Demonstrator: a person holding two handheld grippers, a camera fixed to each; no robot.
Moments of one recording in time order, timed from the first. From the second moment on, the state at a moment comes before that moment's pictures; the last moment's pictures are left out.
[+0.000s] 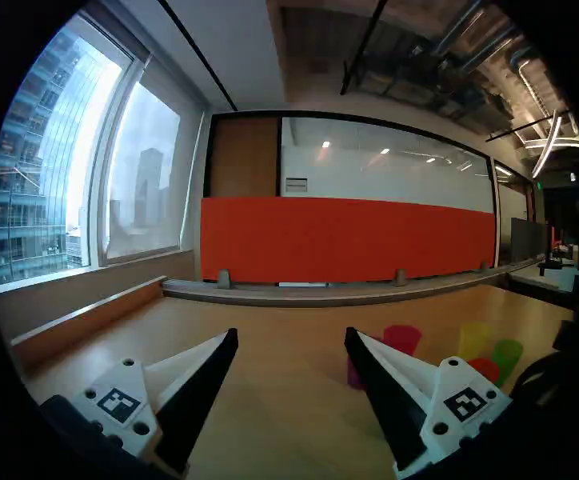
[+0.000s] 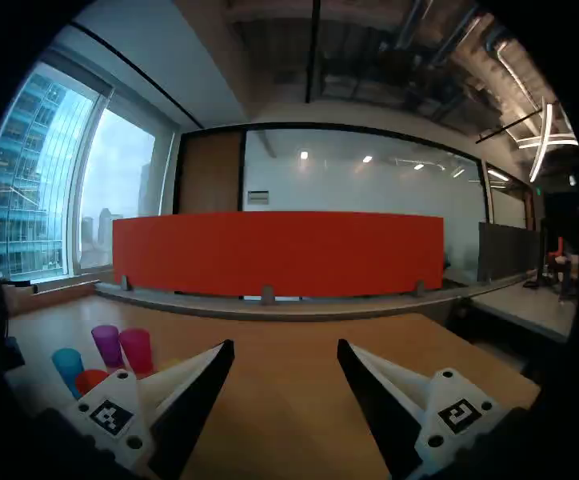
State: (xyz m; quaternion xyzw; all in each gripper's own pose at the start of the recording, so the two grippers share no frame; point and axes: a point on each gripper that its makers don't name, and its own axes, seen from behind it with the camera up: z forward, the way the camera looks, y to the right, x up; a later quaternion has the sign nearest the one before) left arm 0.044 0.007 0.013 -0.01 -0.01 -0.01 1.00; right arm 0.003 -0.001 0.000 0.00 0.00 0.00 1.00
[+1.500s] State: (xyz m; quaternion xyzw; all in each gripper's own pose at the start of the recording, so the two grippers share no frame) left arm 0.246 0.081 0.013 -0.20 0.00 0.02 0.98; right arm 0.177 -0.063 -0.015 0.16 0.00 -0.01 0.99
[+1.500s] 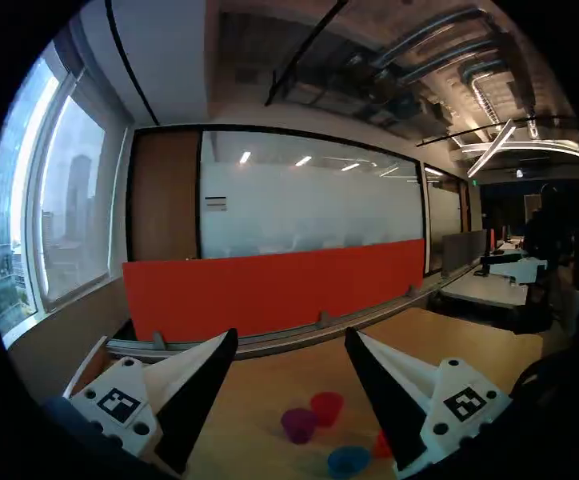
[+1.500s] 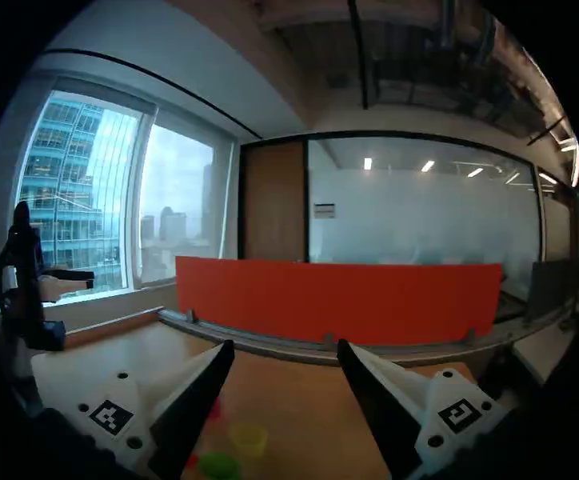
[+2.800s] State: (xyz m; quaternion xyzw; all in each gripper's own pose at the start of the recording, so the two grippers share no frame) left arm 0.167 0.143 -0.019 -0.34 -0.09 0.05 0.93; right arm 0.111 -0.130 -0.064 0.36 -0.12 -0.07 0.92
